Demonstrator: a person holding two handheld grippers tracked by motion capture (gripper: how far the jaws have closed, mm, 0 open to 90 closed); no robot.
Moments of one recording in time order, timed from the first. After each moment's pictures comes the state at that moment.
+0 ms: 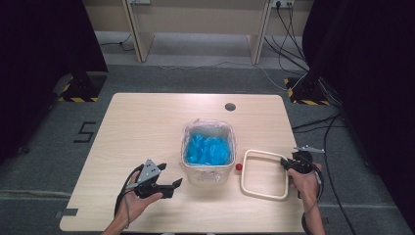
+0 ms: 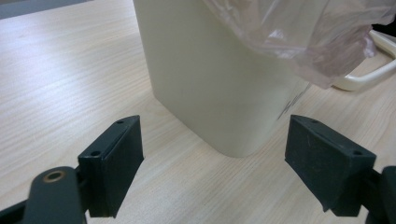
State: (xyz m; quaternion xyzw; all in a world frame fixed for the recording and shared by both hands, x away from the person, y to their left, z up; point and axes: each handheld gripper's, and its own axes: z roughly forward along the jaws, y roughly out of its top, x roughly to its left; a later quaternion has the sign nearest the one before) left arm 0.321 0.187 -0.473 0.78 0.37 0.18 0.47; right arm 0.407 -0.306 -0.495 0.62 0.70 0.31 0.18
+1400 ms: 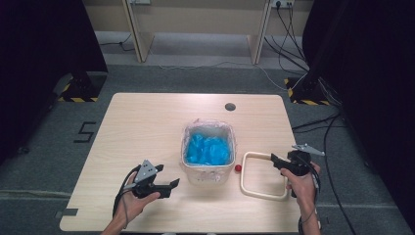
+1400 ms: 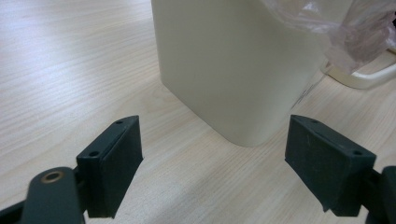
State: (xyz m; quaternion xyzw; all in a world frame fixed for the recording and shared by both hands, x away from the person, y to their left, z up) left arm 0.323 0.196 -0.482 0.77 0.39 0.17 0.47; right arm 0.391 -0.280 -0.469 0.60 0.67 0.37 0.21
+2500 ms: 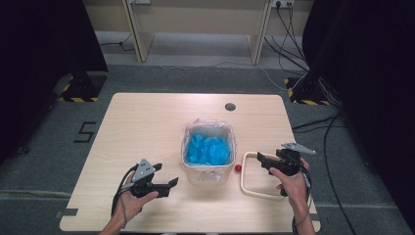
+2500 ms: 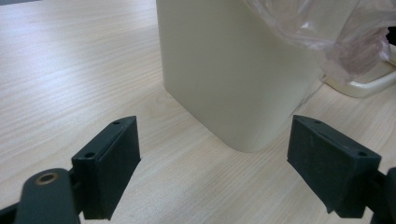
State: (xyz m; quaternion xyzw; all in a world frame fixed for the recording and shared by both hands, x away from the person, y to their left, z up) left arm 0.323 0.199 -0.476 0.76 0.39 0.17 0.48; right arm 0.388 -0.247 -0.456 0.56 0.68 0.42 0.19
